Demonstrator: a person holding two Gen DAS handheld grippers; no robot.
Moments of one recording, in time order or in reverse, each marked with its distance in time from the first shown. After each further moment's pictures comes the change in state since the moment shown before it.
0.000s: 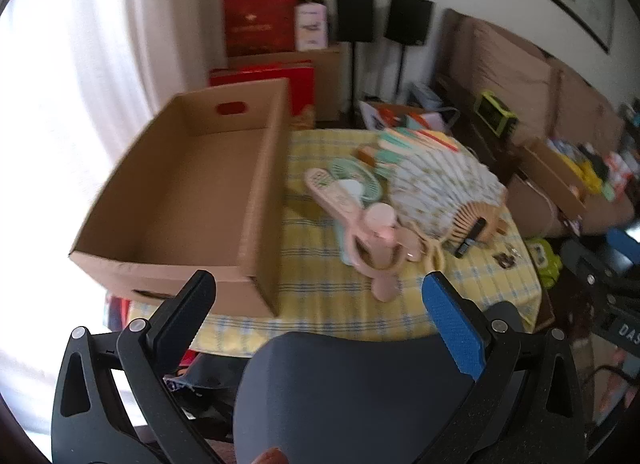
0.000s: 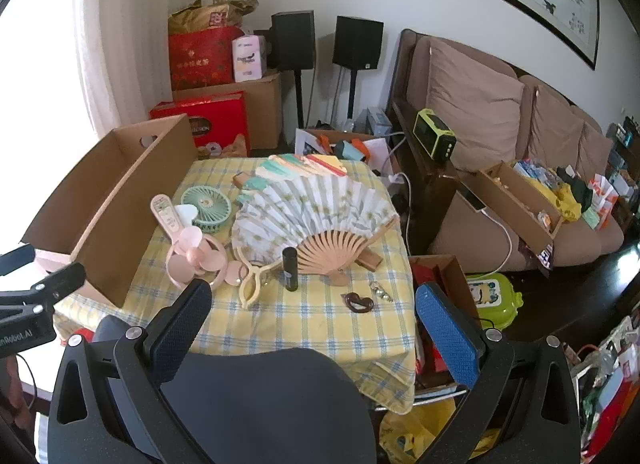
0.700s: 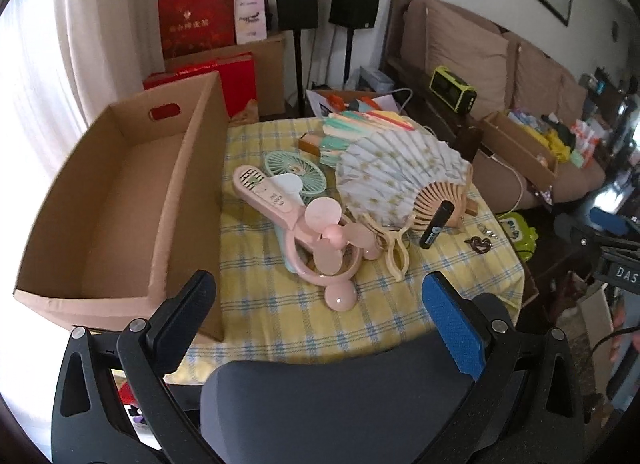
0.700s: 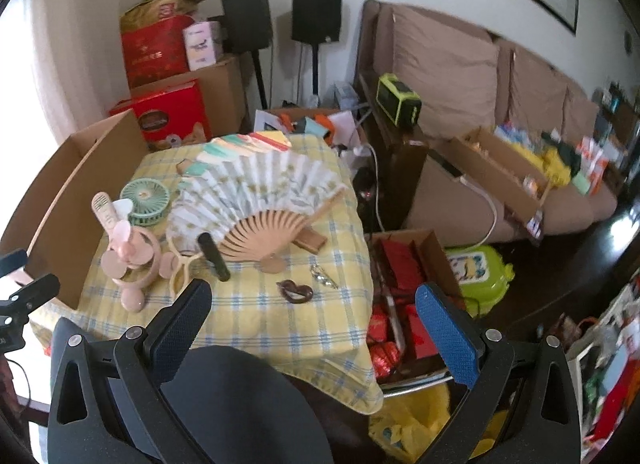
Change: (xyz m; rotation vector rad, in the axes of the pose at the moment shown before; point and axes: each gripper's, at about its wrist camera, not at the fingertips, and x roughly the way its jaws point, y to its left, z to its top) left arm 0.040 -0.026 0.009 0.096 0.023 -0.126; right arm 0.039 -0.079 -0.013 0.109 0.075 -0.033
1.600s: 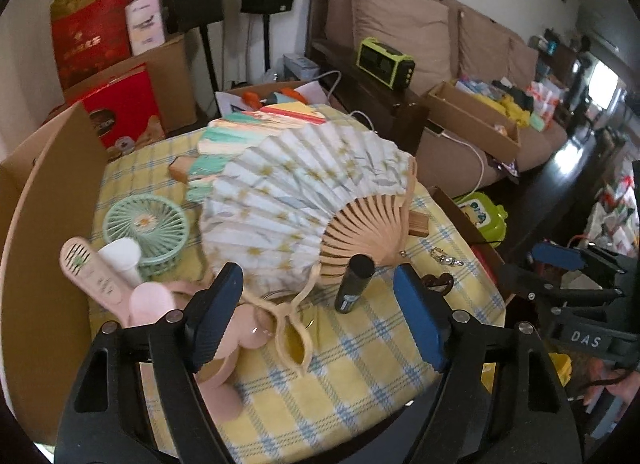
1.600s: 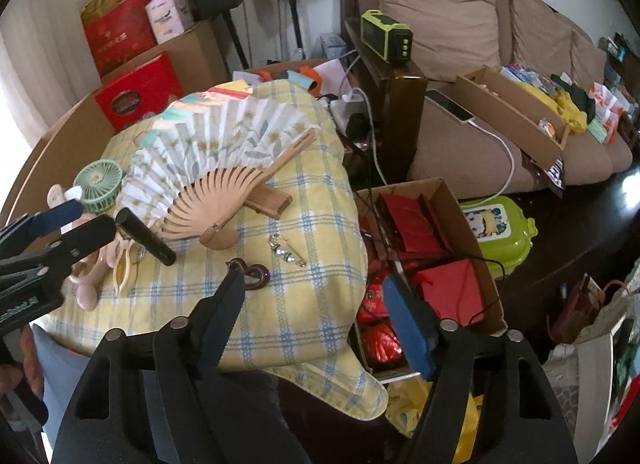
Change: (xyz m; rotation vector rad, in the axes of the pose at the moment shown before) left arm 0.103 -0.099 0.038 0.184 0.021 -0.164; right arm 0.075 -0.041 -0.015 0.073 0.143 0.045
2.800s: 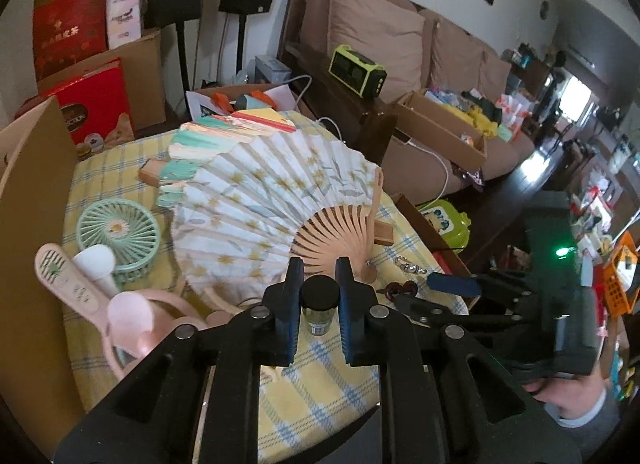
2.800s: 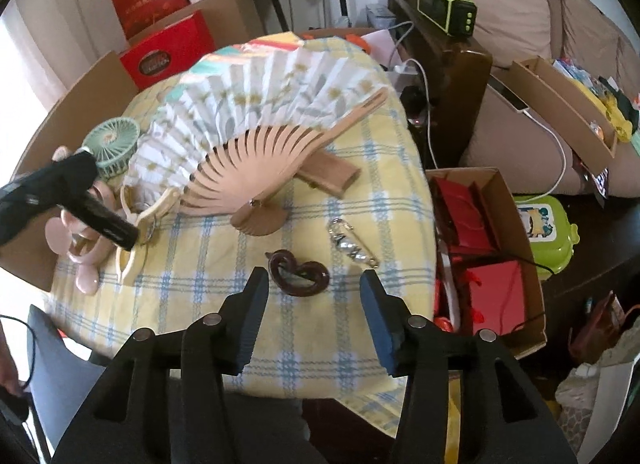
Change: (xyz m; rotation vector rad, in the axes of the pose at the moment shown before) left arm -0.014 0.013 0.010 -0.044 -0.012 -0.153; right arm 0.054 0.030 -0.002 -0.085 0.095 0.102
